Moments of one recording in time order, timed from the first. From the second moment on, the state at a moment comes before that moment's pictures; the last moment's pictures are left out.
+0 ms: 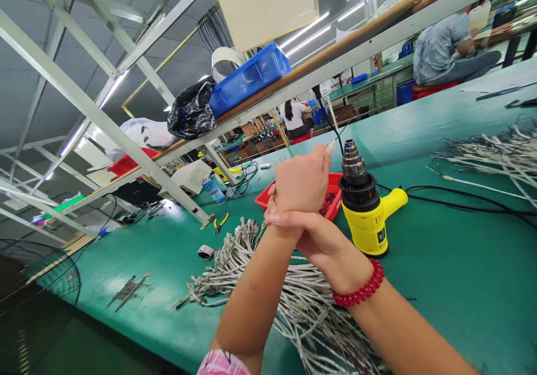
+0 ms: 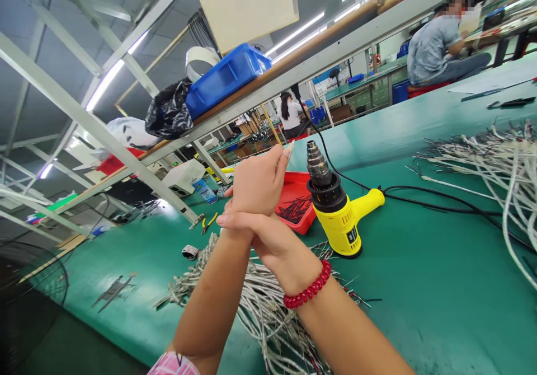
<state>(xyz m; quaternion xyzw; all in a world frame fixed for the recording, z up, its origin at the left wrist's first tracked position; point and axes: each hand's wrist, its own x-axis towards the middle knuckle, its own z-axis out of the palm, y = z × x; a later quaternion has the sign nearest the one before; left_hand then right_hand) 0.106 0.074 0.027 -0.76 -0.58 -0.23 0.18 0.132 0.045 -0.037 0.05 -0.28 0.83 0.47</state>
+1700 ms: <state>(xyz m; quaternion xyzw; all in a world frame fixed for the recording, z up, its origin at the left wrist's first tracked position) -0.007 0.011 -0.003 -0.70 -0.22 -0.39 -0.56 0.155 0.000 -0.016 -0.31 -0.69 0.13 0.64</state>
